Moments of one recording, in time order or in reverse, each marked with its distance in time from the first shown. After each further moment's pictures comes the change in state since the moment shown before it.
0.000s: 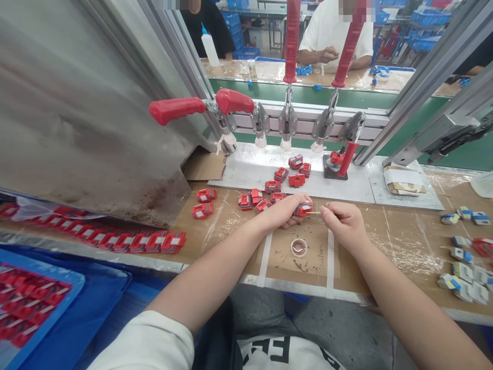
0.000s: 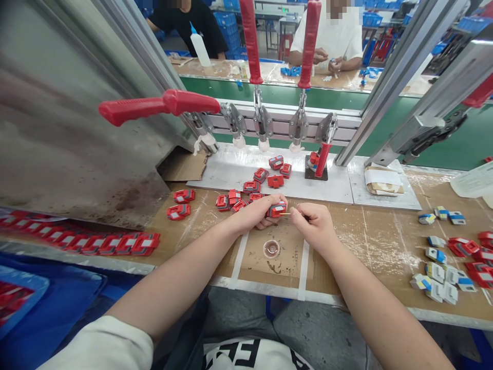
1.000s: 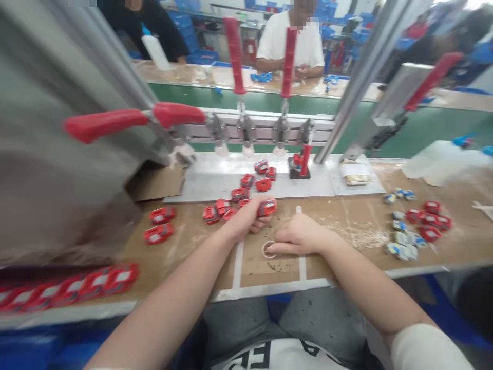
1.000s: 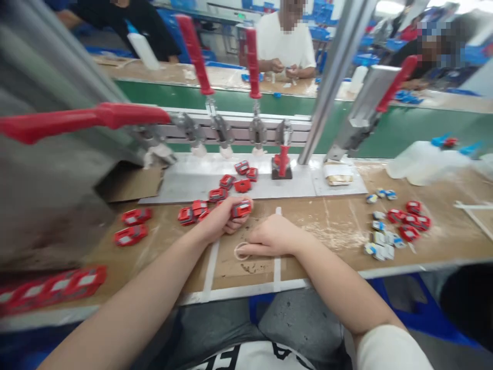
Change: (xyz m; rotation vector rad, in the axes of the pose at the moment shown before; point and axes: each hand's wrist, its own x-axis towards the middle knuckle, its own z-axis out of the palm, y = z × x) left_hand -0.004 0.008 -0.001 -0.105 0.033 -0.066; right_hand -0.002 -0.011 0.003 -0.393 -0.596 -0.357
